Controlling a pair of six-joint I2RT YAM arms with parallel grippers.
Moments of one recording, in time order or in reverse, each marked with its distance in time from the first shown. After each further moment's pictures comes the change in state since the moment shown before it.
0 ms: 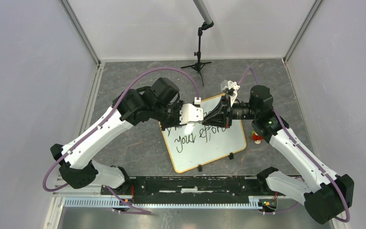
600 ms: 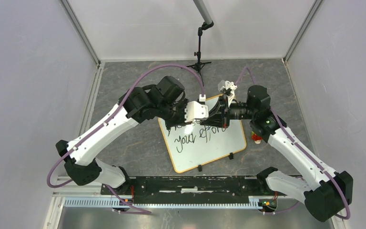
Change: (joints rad) left arm -0.014 0.050 0.039 0.005 0.014 -0.043; right arm 0.028 0.019 0.003 0.011 0.021 -0.002
